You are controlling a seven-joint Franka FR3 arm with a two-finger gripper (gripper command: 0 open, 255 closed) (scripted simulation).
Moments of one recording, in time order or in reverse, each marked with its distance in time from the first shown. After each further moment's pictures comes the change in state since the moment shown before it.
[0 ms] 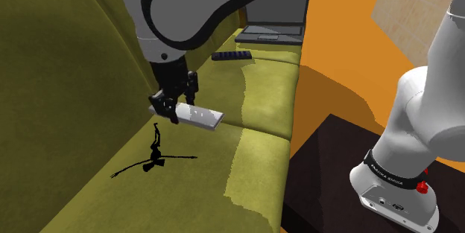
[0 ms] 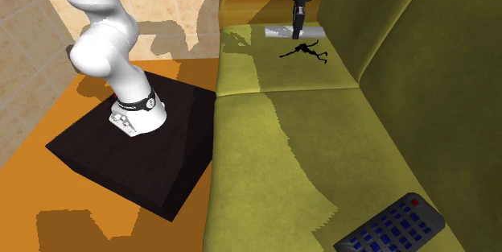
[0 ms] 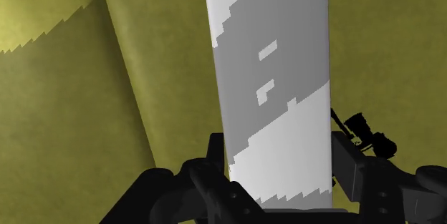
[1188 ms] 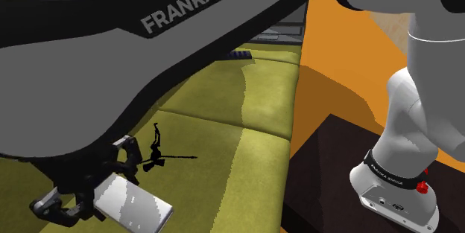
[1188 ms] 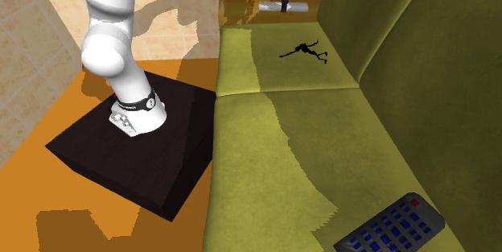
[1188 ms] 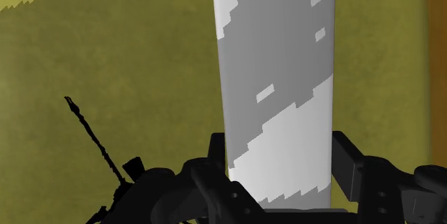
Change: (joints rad) arm 0.289 0.295 0.119 0.387 -0.126 -0.113 0.414
